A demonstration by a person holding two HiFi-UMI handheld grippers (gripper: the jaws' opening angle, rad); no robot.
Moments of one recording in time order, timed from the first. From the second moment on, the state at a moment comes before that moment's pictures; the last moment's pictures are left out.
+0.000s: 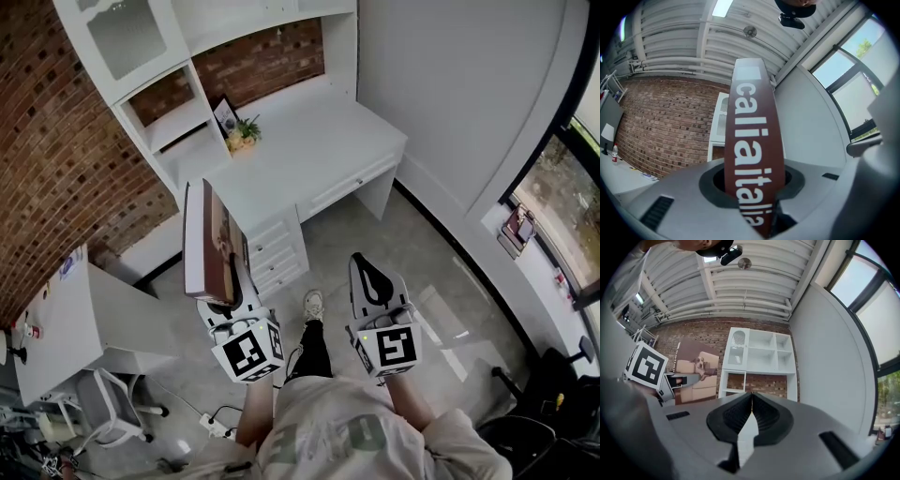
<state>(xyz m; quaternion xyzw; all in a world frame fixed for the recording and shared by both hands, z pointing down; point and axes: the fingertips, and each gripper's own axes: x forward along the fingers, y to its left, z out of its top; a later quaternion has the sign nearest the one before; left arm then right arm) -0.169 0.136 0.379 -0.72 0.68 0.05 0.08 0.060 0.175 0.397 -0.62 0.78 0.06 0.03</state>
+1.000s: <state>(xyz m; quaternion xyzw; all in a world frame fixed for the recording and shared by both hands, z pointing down) -0.138 -0.264 0.333 -0.74 0.66 0.10 0.09 0.060 -0.229 0.345 -0.62 0.78 0.12 0.02</state>
